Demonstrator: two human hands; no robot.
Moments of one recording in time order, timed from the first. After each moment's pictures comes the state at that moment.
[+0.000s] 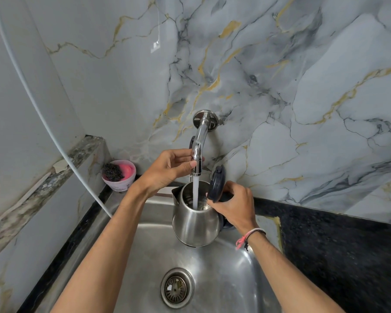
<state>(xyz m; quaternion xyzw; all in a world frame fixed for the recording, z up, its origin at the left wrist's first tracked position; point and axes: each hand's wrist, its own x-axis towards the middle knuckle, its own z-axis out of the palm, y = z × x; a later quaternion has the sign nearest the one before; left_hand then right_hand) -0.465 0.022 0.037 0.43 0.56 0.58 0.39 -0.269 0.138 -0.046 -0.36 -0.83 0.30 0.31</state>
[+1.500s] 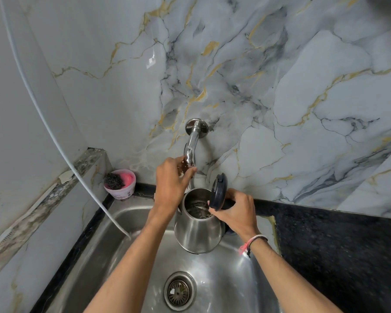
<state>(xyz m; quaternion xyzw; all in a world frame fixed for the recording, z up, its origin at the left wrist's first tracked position) -0.399 0.018 0.049 0.42 0.77 0.48 0.03 -0.235 0.130 -0.042 -0.36 -0.82 0.32 0.32</state>
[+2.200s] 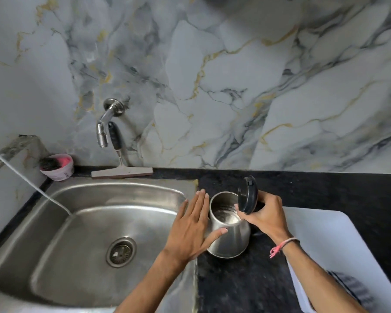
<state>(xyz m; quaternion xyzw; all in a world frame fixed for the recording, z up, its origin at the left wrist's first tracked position) -0.067 0.004 -0.034 0.66 0.74 0.11 -0.02 0.123 0.166 -0.040 -0.38 -0.80 0.29 0.37</state>
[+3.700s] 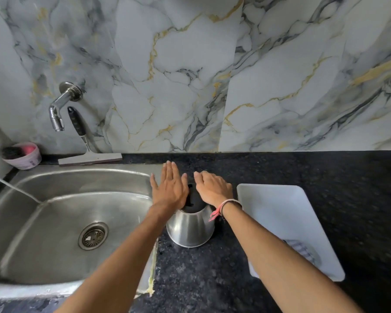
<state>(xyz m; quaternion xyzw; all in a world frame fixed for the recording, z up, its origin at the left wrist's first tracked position) -0.004 0.083 -0.018 0.47 0.86 0.14 0.15 0.109 0.154 -0.007 -0.52 -0.81 0.26 0.06</state>
